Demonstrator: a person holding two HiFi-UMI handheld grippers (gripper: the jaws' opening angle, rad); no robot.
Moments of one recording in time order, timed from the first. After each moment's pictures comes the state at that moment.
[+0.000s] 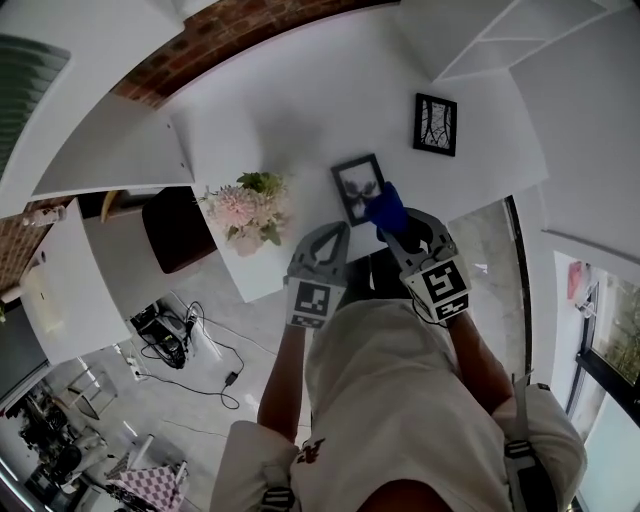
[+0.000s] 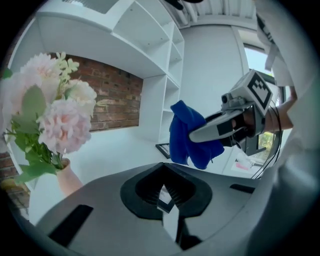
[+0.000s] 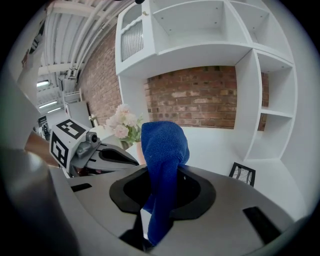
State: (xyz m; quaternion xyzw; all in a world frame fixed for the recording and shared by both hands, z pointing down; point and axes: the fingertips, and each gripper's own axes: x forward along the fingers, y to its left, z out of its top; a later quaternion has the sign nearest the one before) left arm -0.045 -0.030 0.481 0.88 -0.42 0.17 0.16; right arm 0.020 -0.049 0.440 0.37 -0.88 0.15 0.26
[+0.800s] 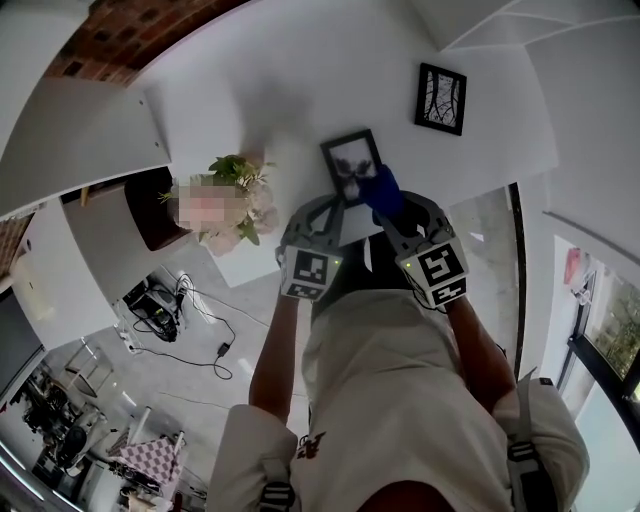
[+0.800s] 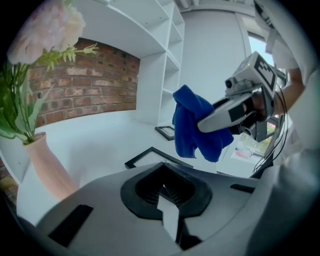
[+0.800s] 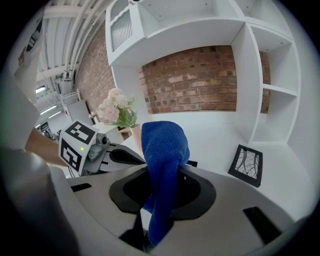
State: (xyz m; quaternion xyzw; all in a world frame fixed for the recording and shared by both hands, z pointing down) left arm -0.031 -0.045 0.553 0.87 -0.40 0.23 0.18; right arm 0.031 -0.054 0.495 0.35 -0.87 0.20 0.28
